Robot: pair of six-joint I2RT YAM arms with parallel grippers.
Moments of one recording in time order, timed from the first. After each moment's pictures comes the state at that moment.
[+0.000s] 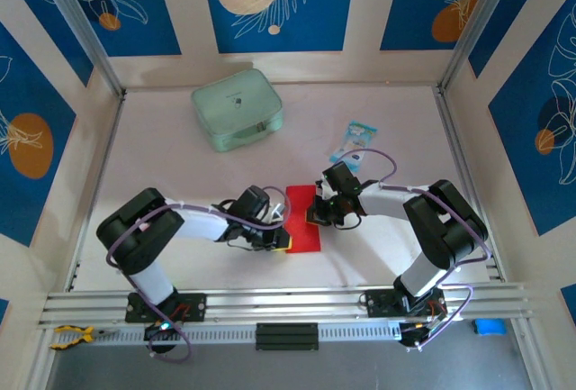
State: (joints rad) left arm -0.81 1.68 0.61 0.12 0.64 -0.83; right arm 0.55 1.62 0.70 -0.23 -0.47 0.68
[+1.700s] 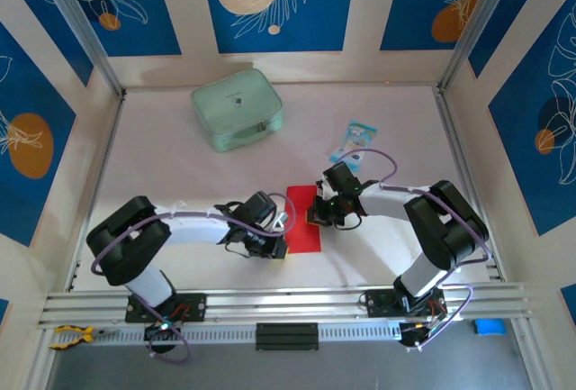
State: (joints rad) left arm -0.91 1.58 0.68 -0.22 0.50 -0.68; right arm 0.55 1.61 0.70 -0.24 -0.46 0.68
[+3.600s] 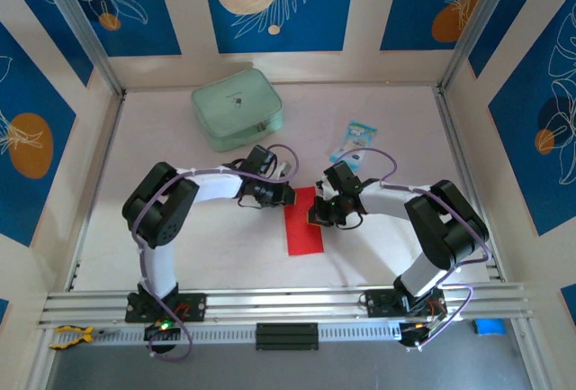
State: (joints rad) left arm -0.63 1.92 1.06 -0.16 0.55 -0.58; right arm 0.54 1.61 0.72 -0.29 -0.47 0.63
